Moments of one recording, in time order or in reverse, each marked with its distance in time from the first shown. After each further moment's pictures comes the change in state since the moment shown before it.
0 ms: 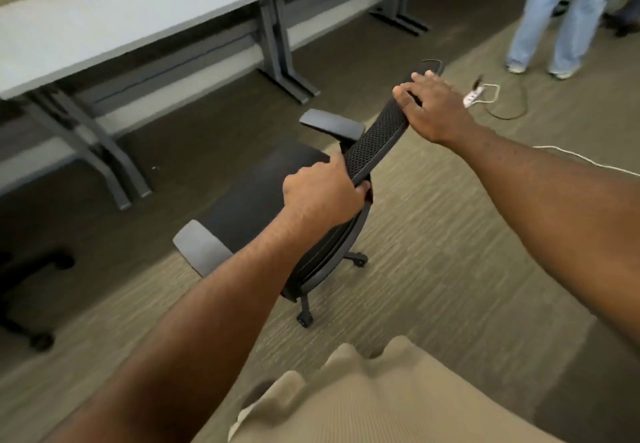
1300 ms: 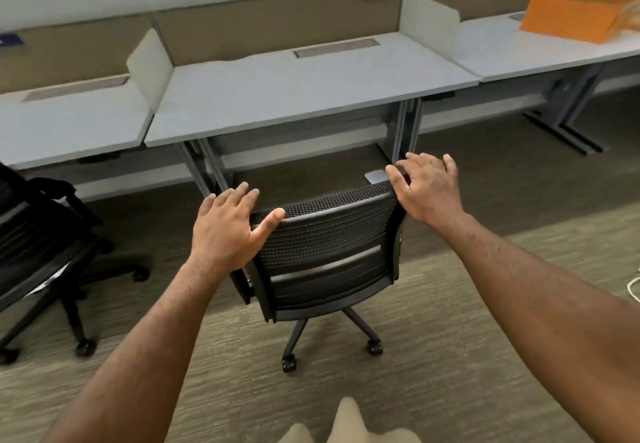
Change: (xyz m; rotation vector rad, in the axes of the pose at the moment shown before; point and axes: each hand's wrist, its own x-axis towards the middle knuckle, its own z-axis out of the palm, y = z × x) left_hand 0.252 -0.296 -0.063 0.138 0.392 -0.375; right_hand 0.364 -0.145 0.148 0.018 0.048 -0.346
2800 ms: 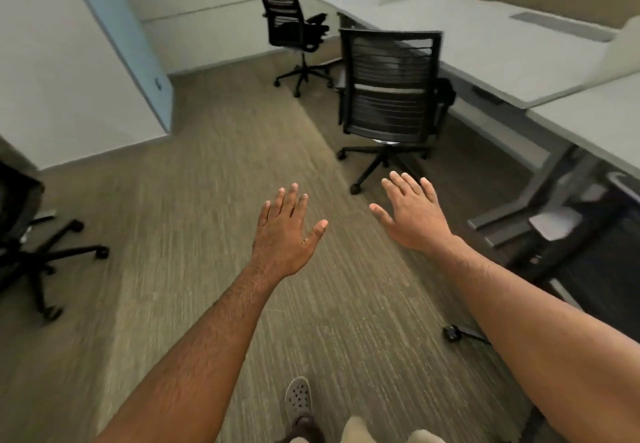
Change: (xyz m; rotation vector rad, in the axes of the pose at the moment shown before) left_hand -0.190 -0.001 0.007 0.161 0.064 -1.364; right_hand -0.009 -0.339 0.129 0.303 -0.512 -1.493
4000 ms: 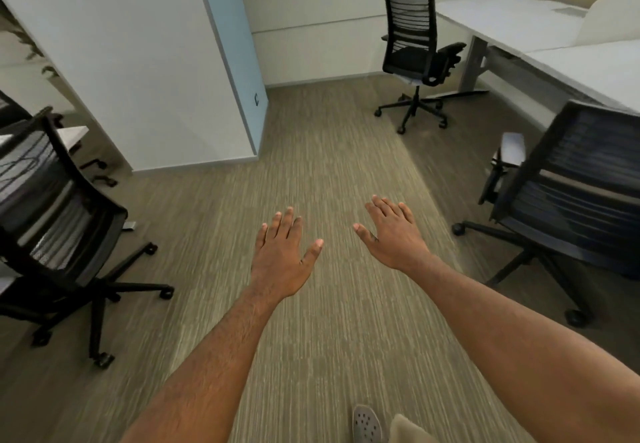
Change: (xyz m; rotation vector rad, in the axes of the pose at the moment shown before) left_hand 0.362 -0.459 -0.016 0.014 0.040 -0.305; right_hand 0.568 -0.320 0.161 0.146 -0.118 -0.309
